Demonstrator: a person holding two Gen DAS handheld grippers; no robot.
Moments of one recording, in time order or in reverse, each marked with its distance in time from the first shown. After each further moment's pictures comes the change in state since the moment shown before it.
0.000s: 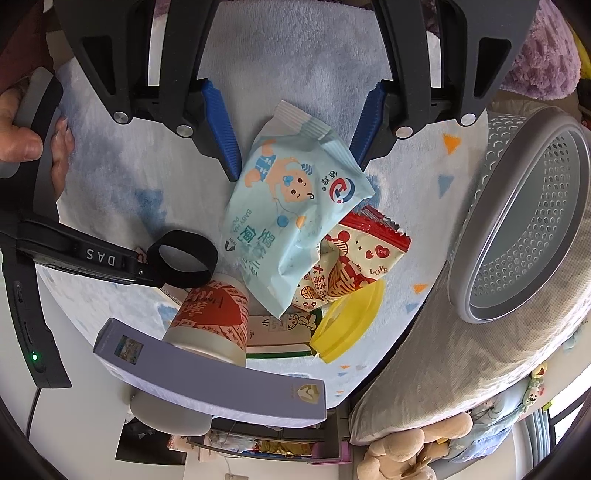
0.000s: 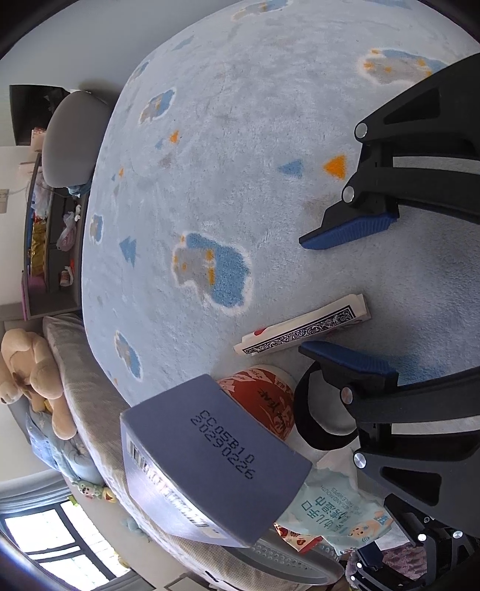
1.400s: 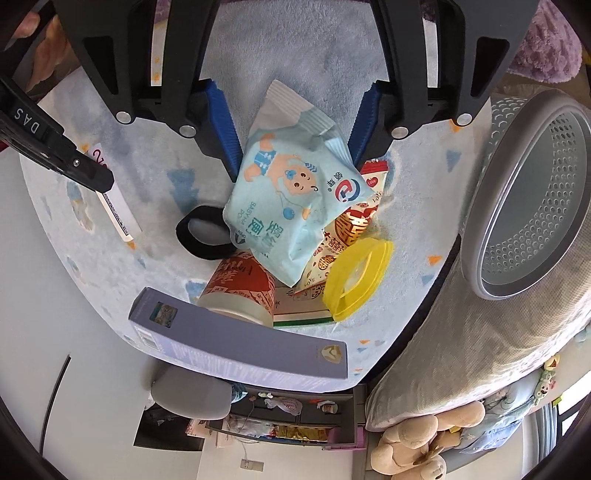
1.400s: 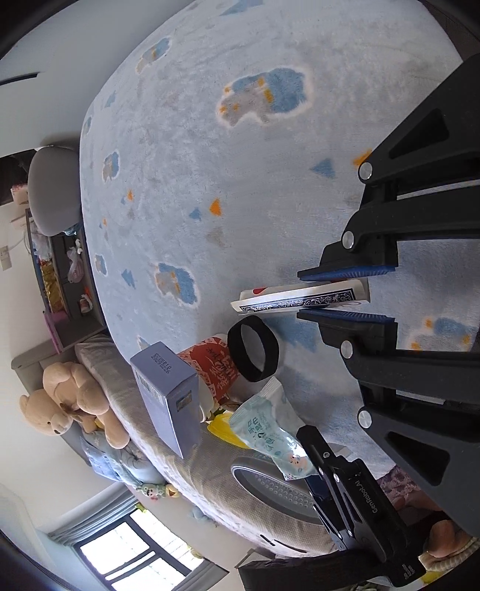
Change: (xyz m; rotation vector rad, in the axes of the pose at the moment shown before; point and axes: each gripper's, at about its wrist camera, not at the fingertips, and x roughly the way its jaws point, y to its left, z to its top) left arm -0.017 -0.008 0.008 0.012 -0.069 -0.066; right arm -0.091 -0.007 -0.078 0.264 -0.079 0.107
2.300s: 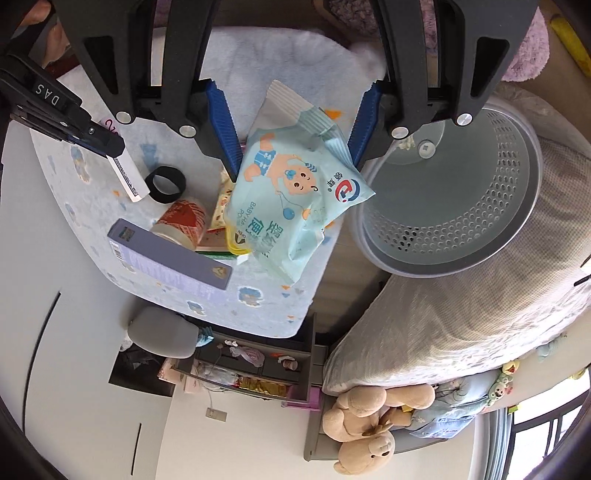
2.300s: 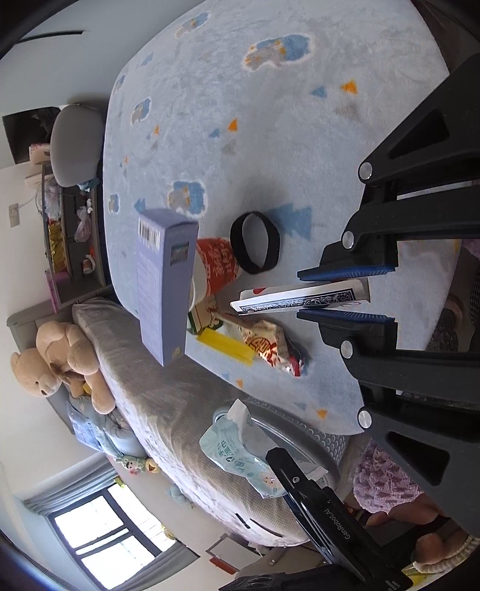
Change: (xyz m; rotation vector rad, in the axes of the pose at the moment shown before) left arm -0.078 0.095 -0.009 -0.124 -0.170 0.044; right arm -0.008 0.100 -0.005 -0.120 -0.001 0.051
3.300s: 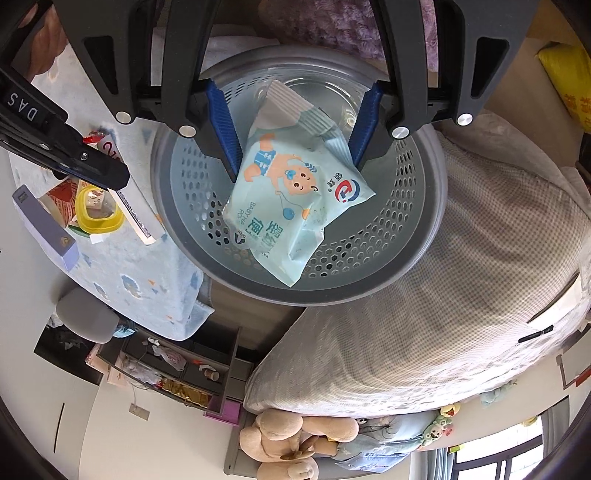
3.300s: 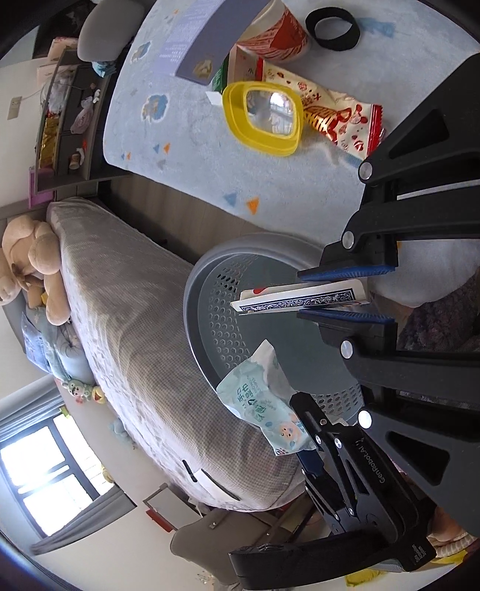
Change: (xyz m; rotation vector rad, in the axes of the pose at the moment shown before) left arm 0.024 0.164 0.009 -0.150 0.088 0.156; right arm 0.106 0.173 0.030 -0.211 0.123 0.197
